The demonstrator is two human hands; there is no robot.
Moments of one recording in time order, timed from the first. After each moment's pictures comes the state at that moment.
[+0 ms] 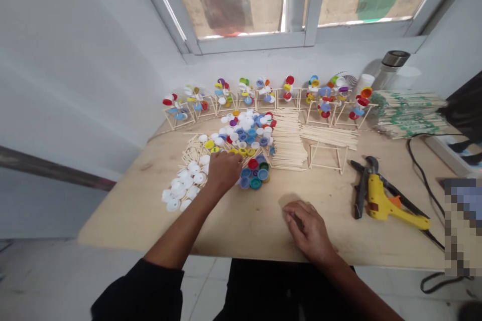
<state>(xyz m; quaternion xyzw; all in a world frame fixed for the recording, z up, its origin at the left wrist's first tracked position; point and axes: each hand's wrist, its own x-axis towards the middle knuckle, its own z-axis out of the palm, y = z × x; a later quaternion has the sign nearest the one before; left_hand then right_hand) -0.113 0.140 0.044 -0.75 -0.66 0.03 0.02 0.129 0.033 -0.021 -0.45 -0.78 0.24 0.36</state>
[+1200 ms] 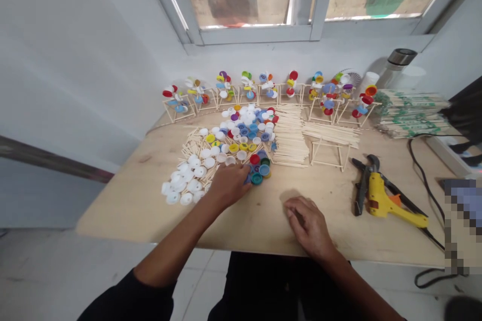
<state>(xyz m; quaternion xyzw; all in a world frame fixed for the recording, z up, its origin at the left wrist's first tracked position) -0.101 0.104 0.047 -0.79 -0.61 0.09 -0.05 0.129 0.032 -0.015 -0.45 -0.79 0.23 0.35</state>
